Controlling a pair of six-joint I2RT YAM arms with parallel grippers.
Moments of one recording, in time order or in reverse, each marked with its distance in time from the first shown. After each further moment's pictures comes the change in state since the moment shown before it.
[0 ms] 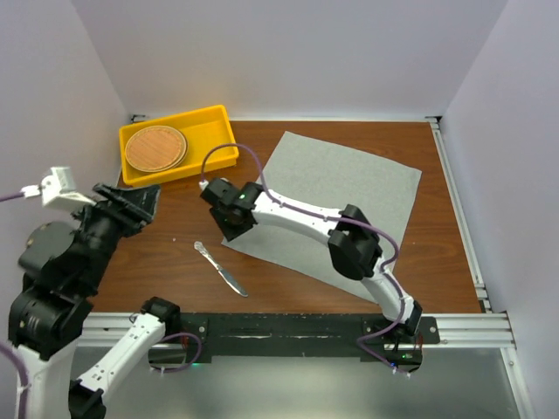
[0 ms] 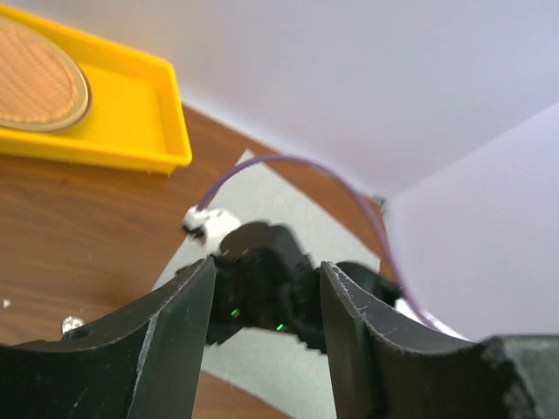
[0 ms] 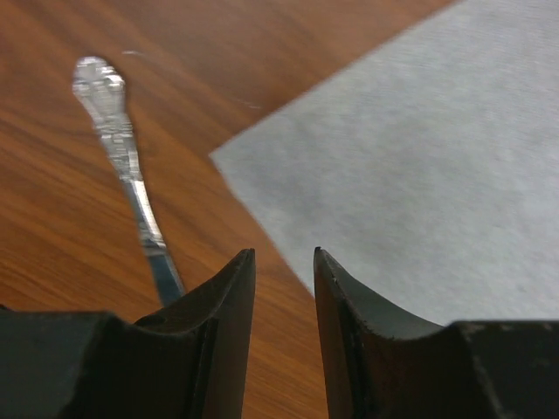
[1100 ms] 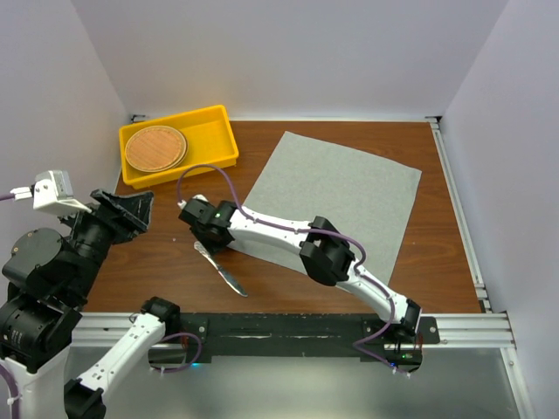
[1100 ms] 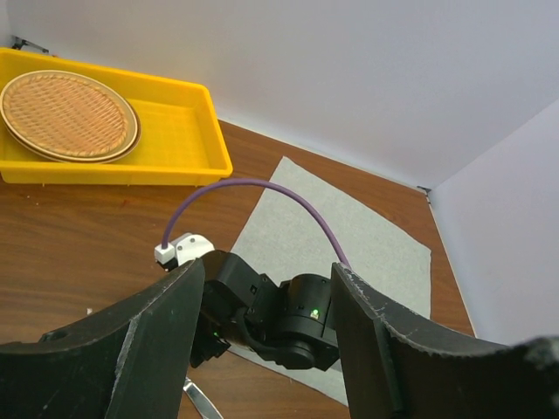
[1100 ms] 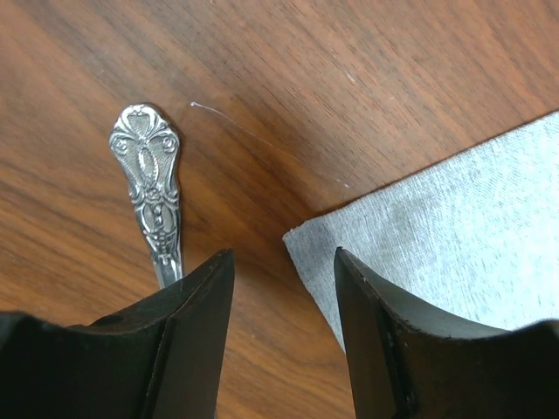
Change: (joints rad) left arm 0.000 -0.011 0.097 -0.103 -0.020 0.177; right arm 0.100 0.267 0.272 -0.034 0.121 -0.076
